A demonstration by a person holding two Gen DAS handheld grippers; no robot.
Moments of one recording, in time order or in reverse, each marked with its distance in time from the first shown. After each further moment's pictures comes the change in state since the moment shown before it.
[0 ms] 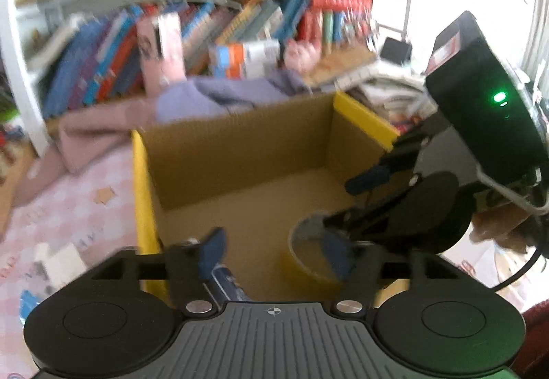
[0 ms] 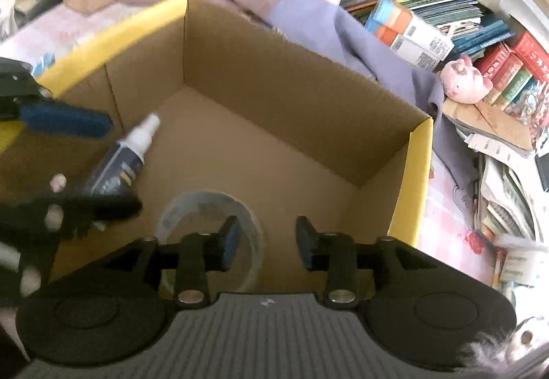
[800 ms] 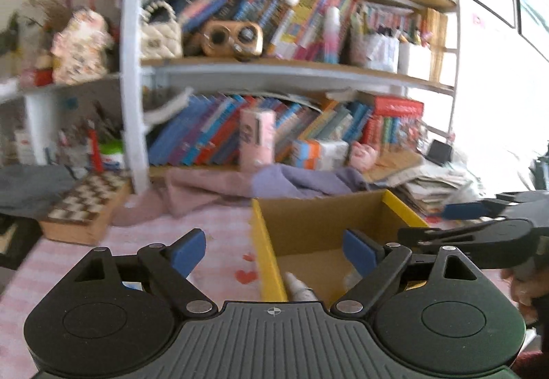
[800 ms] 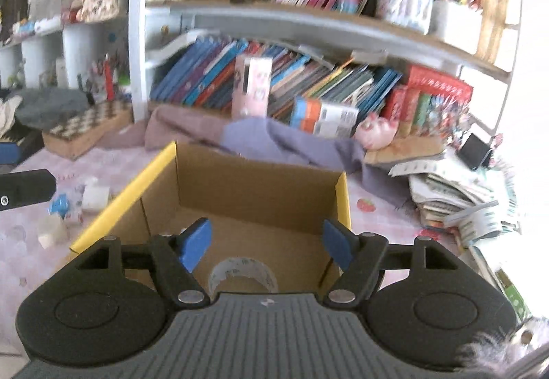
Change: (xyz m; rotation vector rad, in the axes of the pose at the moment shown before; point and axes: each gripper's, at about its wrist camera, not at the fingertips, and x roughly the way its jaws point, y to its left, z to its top) left arm -0.135 0.033 -0.022 -0.148 -0.293 0.205; right arm -0.121 0.041 -0.036 0.300 -0.428 -0.185
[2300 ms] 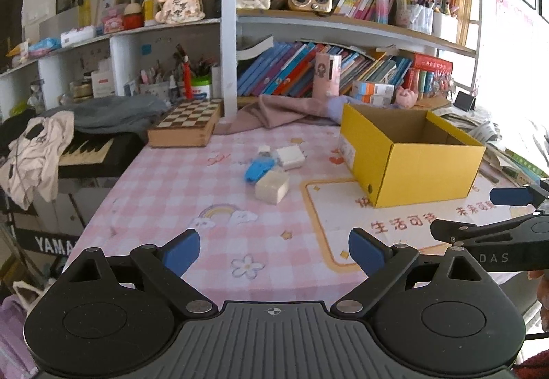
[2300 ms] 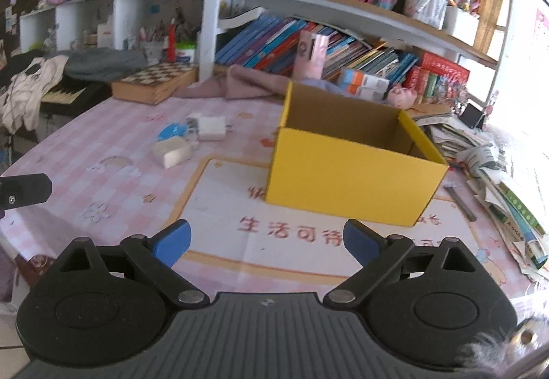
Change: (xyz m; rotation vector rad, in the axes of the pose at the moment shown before) left arm -0.160 0.126 -0.113 -0.035 0.162 0.074; right arm -0.127 0.208 -0.103 -0.039 0.087 -0.028
